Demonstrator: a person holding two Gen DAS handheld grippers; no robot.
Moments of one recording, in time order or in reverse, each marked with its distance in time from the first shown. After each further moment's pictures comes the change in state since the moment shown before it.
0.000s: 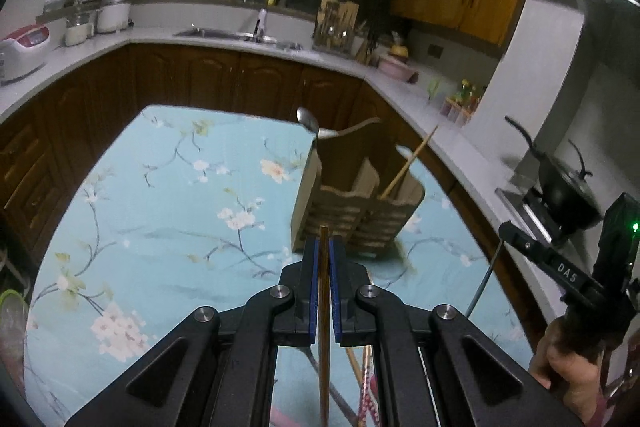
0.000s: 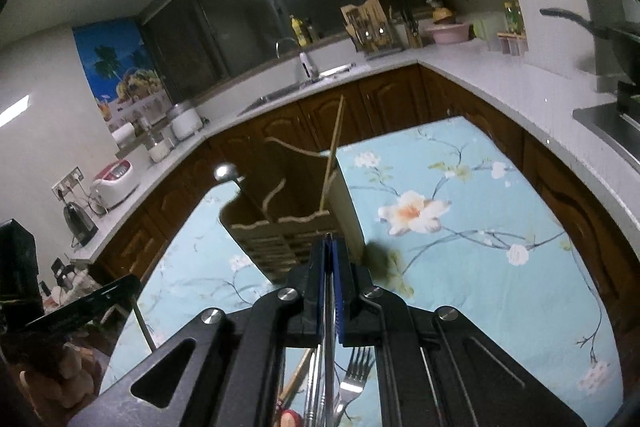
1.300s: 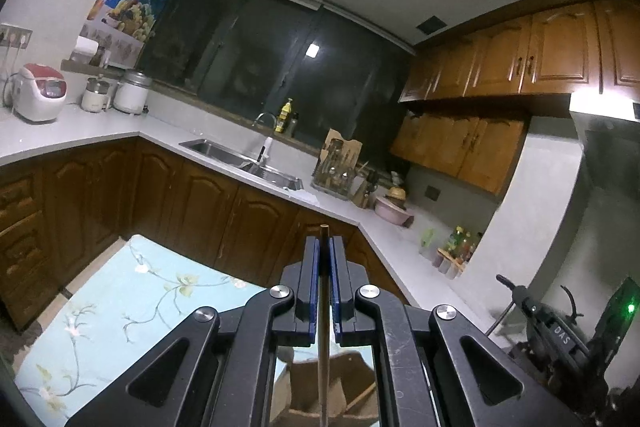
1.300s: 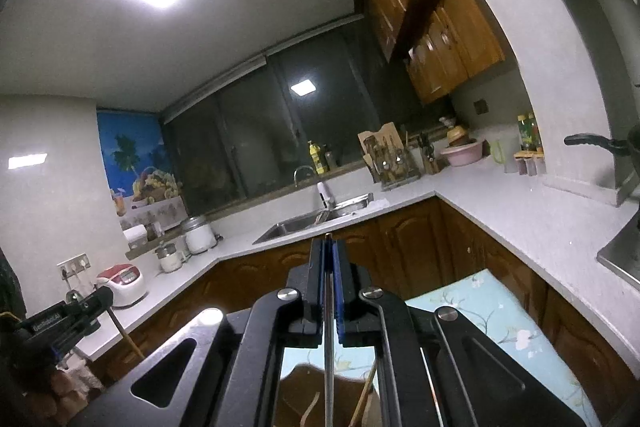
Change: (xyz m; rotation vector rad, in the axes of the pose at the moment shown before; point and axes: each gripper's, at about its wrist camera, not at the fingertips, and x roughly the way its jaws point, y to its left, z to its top) left arm 0.044 0.016 0.059 -0.107 -0.466 -0.034; right arm 0.001 0.027 0.131 -0.021 -0.447 0.040
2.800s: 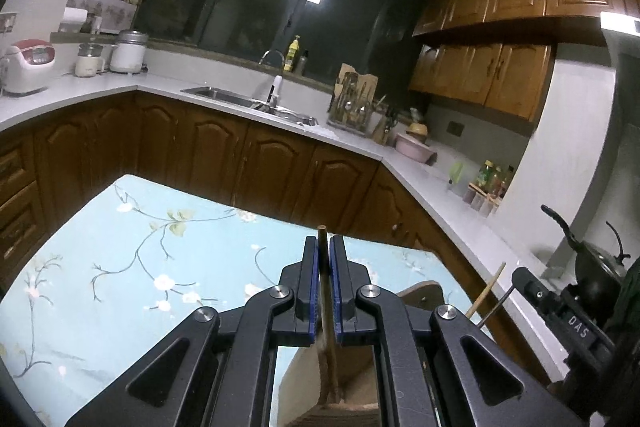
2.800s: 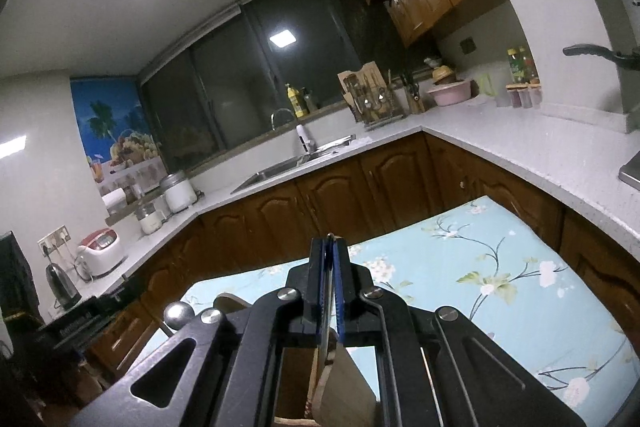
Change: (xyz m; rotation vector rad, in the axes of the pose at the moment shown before) left arm 0.112 0.012 -0.070 0.067 0.160 0.049; right arm 0.068 -0.041 -0.098 0.048 0.190 -0.048
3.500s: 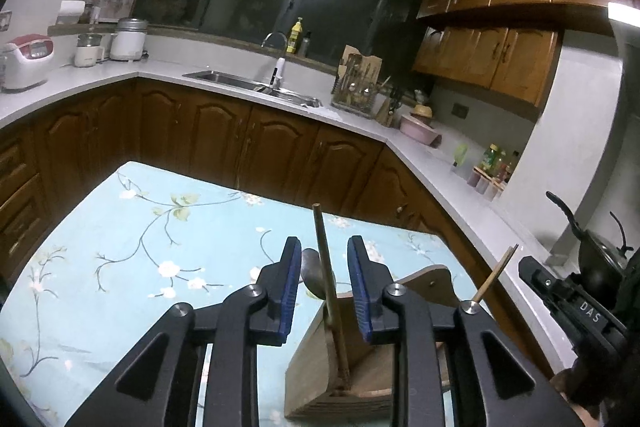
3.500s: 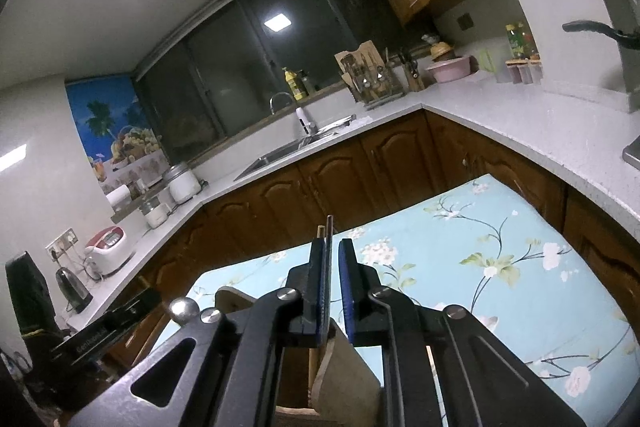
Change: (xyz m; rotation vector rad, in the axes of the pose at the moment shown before) left arm 0.005 -0.006 0.019 -0.003 0.070 0.021; right arm 0.005 -0.008 0.006 0.047 0.072 0.020
